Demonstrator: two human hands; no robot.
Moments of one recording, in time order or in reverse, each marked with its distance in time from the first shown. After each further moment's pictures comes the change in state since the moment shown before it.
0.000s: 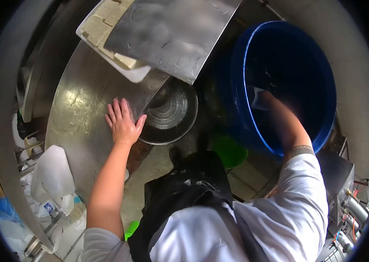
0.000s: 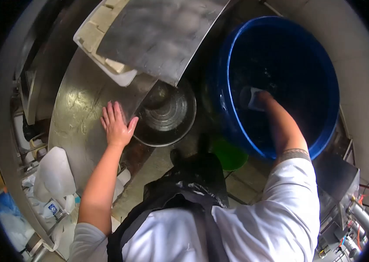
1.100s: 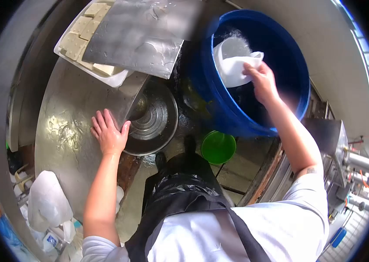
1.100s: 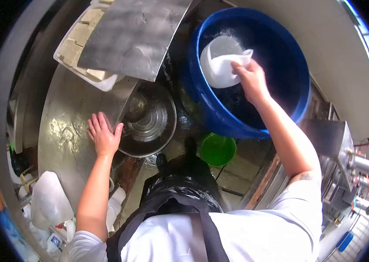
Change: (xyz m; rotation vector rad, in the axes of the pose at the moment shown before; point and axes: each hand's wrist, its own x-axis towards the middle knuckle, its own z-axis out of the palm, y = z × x) left_hand -0.003 -0.007 0.011 -0.026 0.097 0.051; right_hand -0.175 -0.054 -0.044 1.467 0.796 -0.381
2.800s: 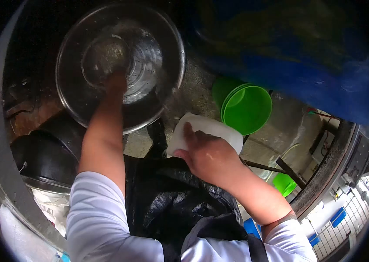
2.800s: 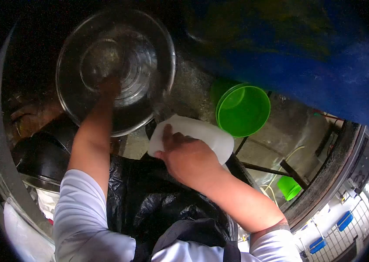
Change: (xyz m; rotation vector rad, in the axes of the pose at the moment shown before) left_hand -0.047 -0.063 0.582 0.078 -0.667 0.171; right_hand -0.302 0.365 0.250 -0.995 -0.717 0.007
